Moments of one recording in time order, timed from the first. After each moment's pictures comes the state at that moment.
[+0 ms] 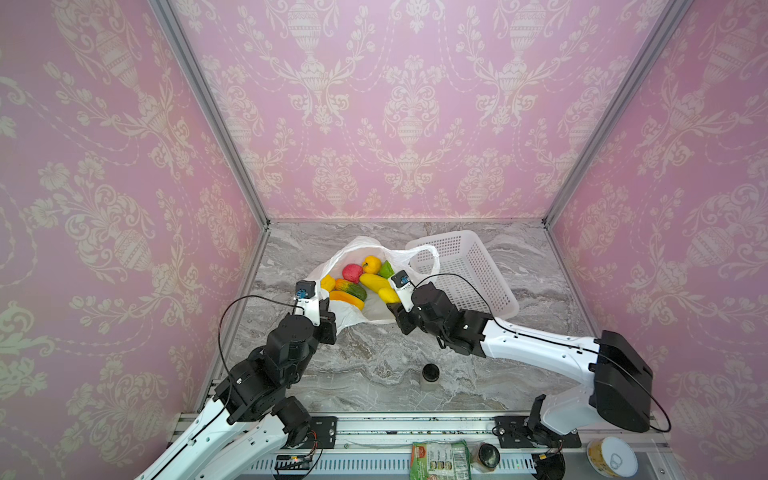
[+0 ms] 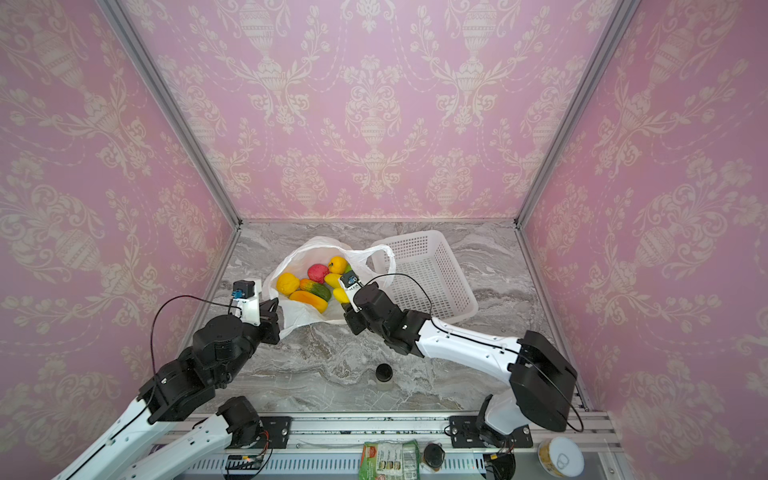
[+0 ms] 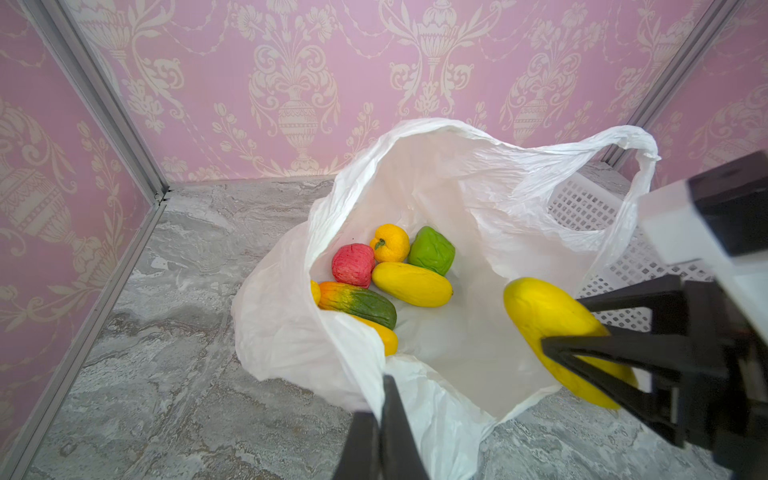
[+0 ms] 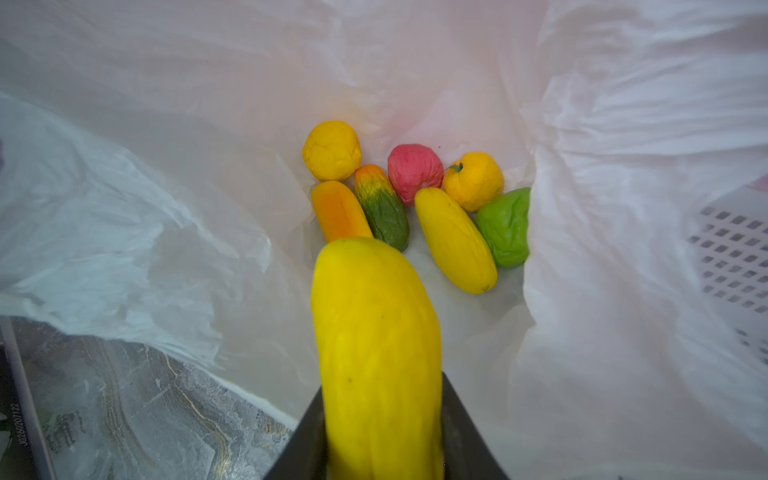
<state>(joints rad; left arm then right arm) -0.73 0.54 0.76 -0.61 -0.51 -0.29 0.97 1.39 0.96 -0.03 0.23 0.16</state>
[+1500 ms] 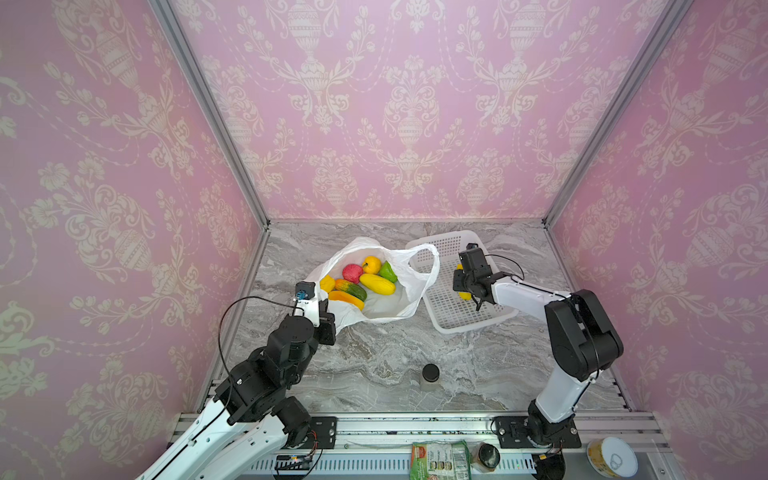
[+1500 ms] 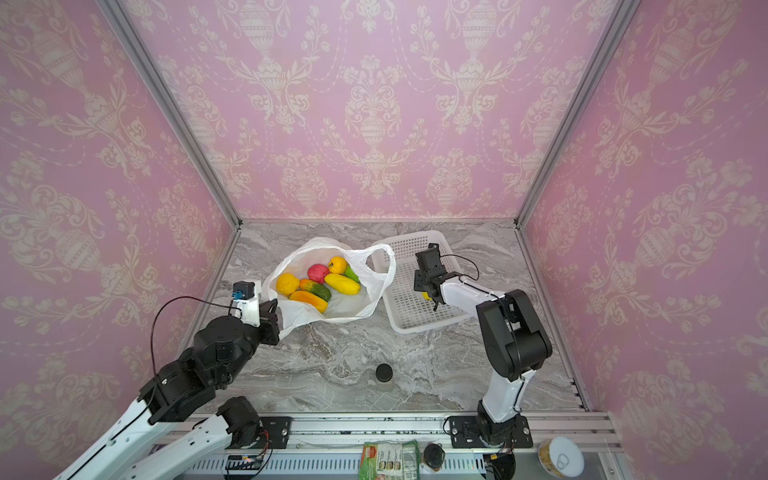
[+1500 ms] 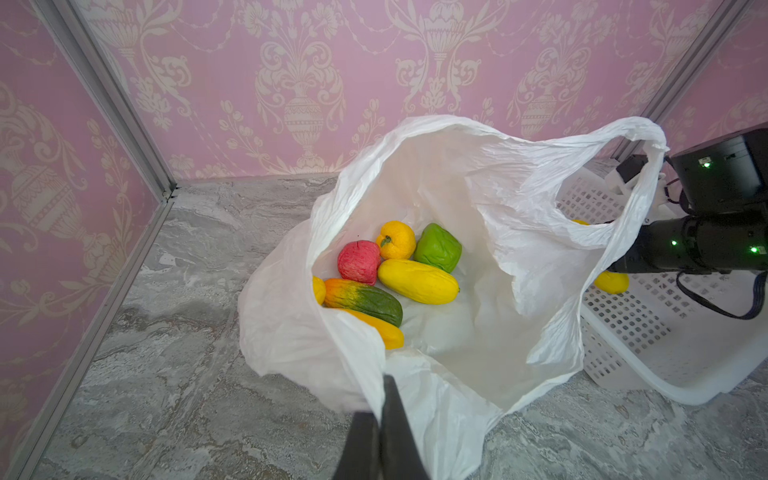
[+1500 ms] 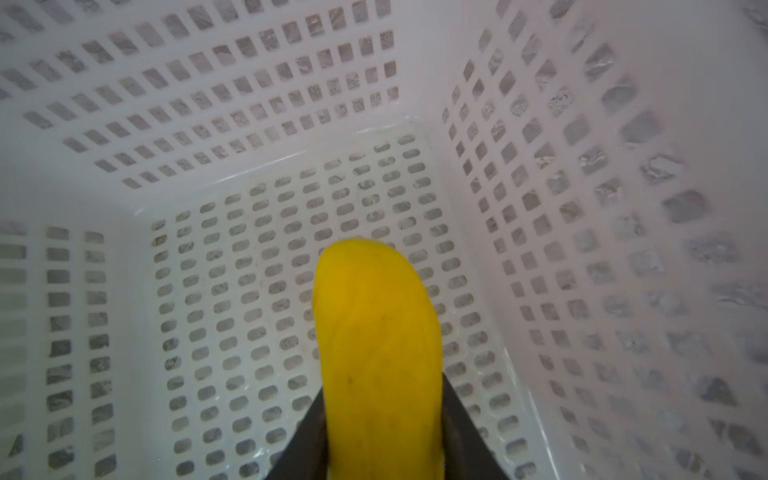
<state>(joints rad) -0.73 0.53 0.75 -0.61 -0.52 -0.28 0.33 1.80 1.11 -0.19 0.25 0.37</state>
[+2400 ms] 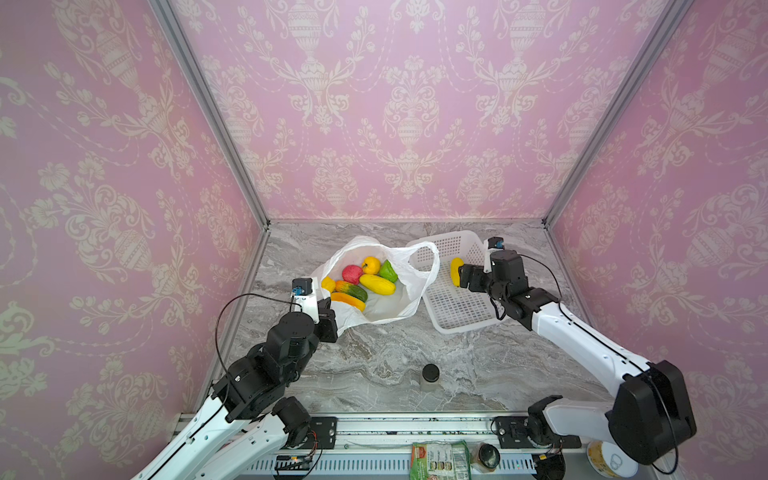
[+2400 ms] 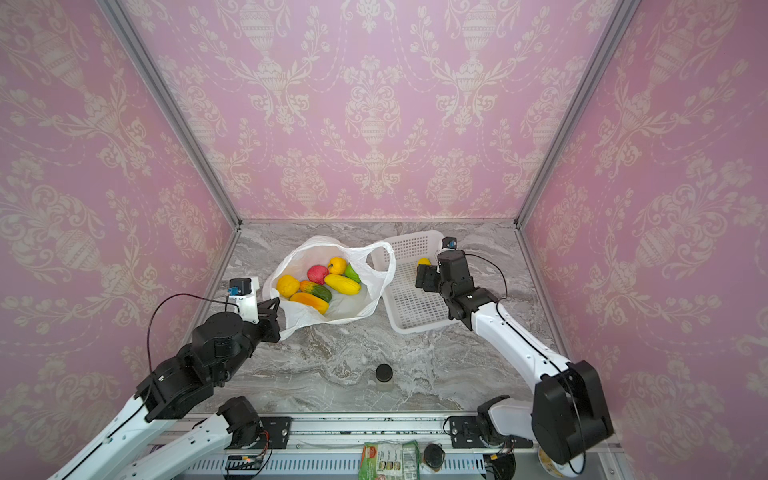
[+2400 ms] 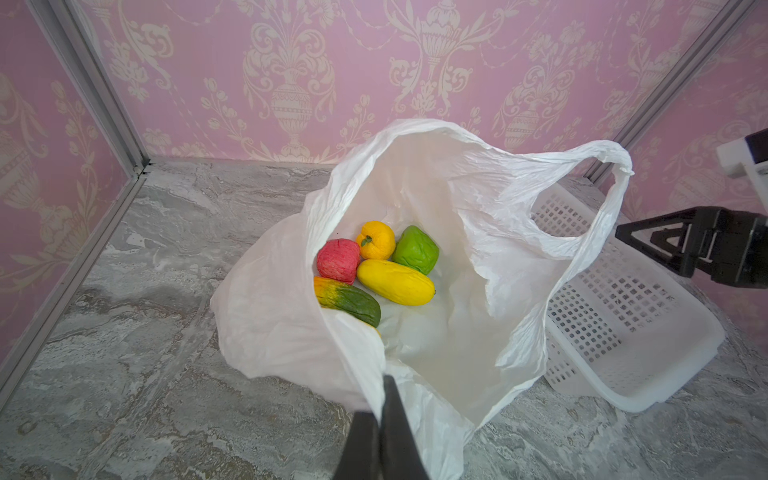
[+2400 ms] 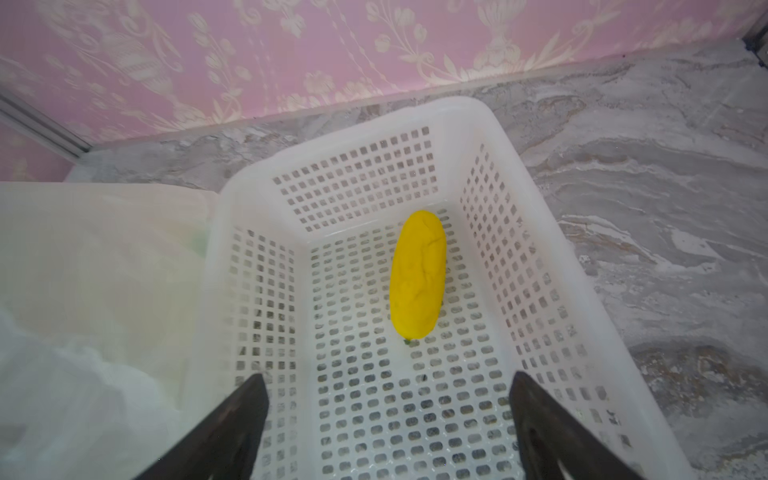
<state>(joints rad) -0.73 0.57 0.81 -0.64 -0.47 -0.40 0.39 1.22 0.89 -0.19 0.15 0.36</state>
